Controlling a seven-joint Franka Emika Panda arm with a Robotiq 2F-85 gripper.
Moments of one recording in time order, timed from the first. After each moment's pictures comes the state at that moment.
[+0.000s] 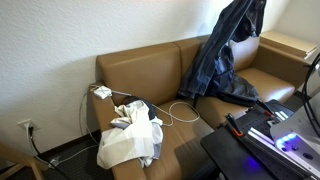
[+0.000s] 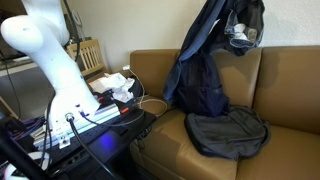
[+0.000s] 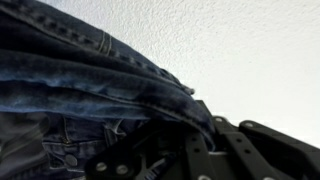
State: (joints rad) arm -0.63 0.38 0.11 -1.59 0.59 3.29 1.10
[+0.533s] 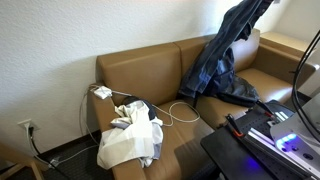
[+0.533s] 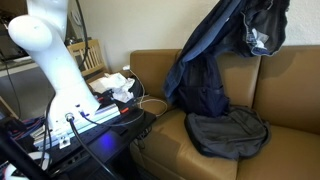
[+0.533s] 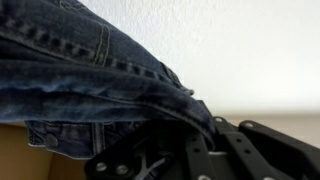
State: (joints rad) arm -0.43 0.56 -0.30 -1.43 0.63 3.23 1.30
